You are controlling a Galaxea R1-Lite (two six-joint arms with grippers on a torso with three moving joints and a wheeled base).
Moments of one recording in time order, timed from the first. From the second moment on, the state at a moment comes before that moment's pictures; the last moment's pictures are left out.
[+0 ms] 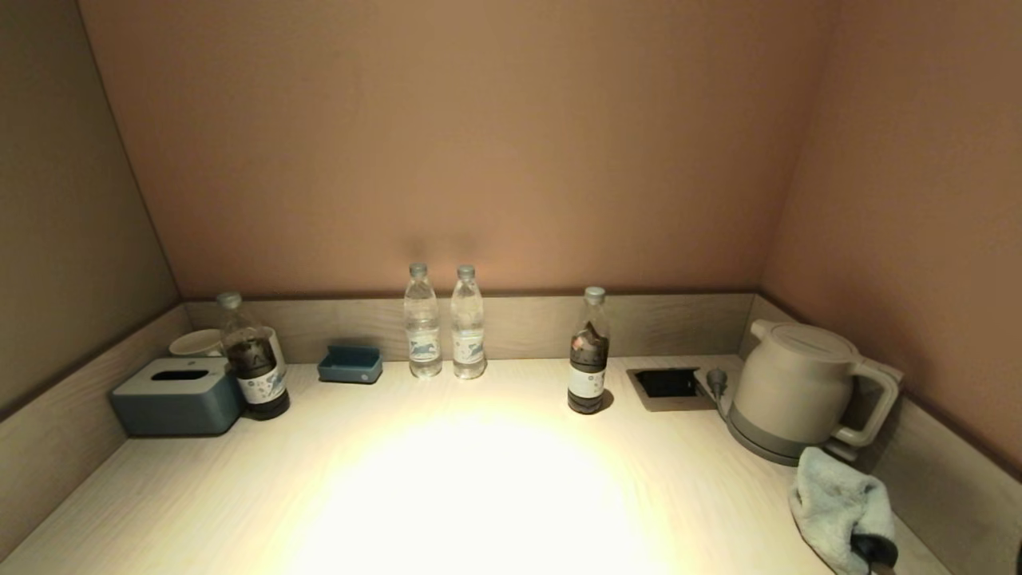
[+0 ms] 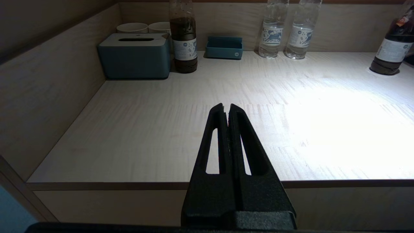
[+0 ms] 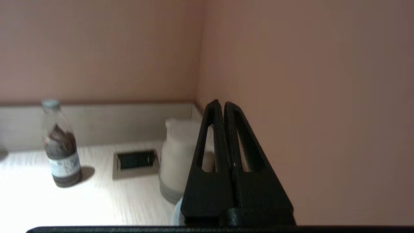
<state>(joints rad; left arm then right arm) -0.02 0.00 0.00 0.01 -0.01 -0.03 -0.41 0.75 -0.48 -0.46 0.13 -0.12</state>
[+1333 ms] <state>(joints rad) -0.02 0.00 0.00 0.01 -0.01 -0.04 -0.03 0.16 -0.89 0.46 -0.22 -0.14</state>
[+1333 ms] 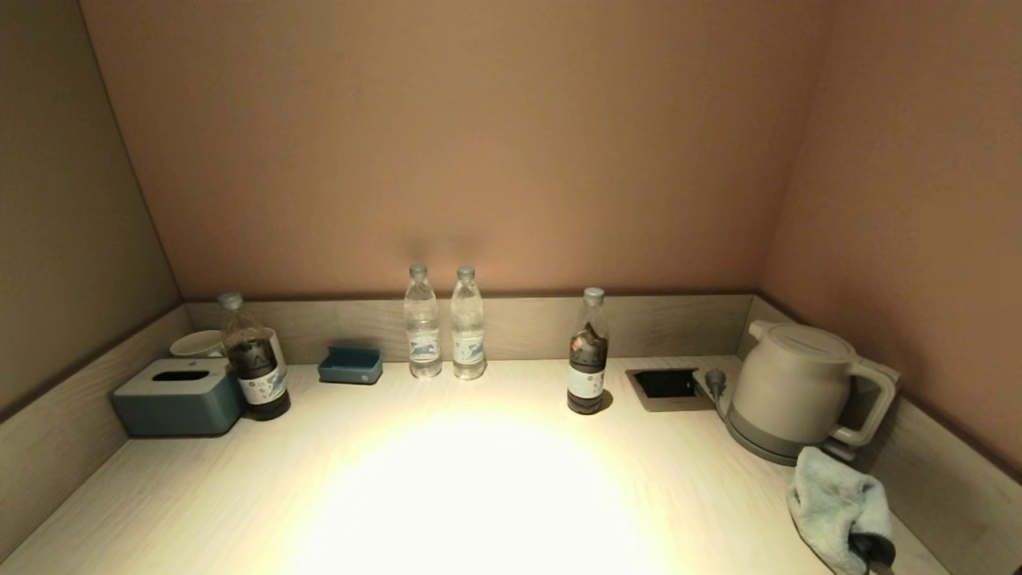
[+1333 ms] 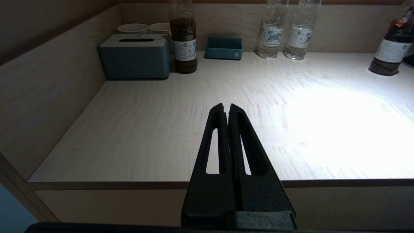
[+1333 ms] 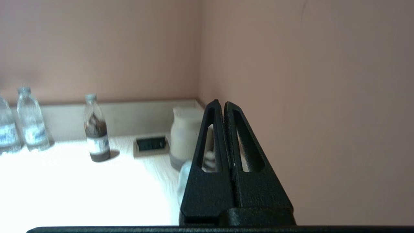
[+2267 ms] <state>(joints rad) -0.02 0.00 0.00 0.01 -0.01 -0.04 -0.02 0.00 -0.20 0.14 -0.05 -0.11</state>
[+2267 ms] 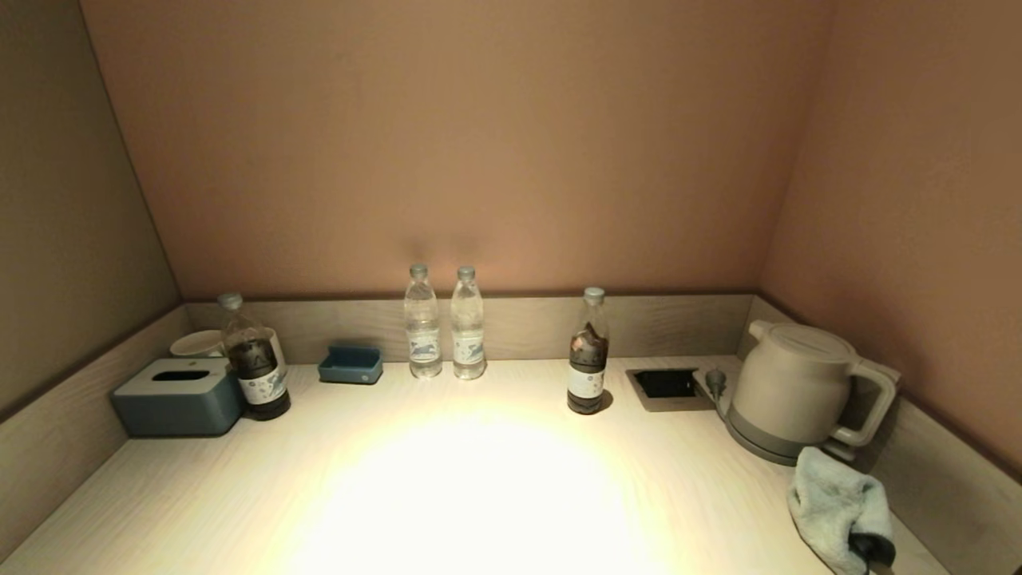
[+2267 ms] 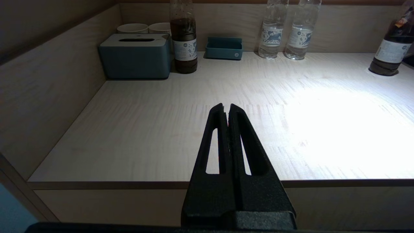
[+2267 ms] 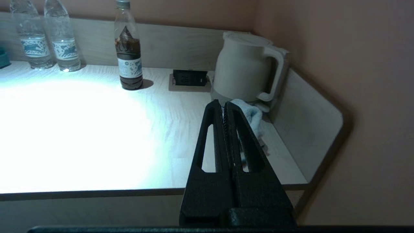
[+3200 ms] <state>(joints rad) -0.02 0.00 0.00 0.01 -0.01 -0.04 -0.02 0.00 0.00 -0.09 0.01 -0.06</state>
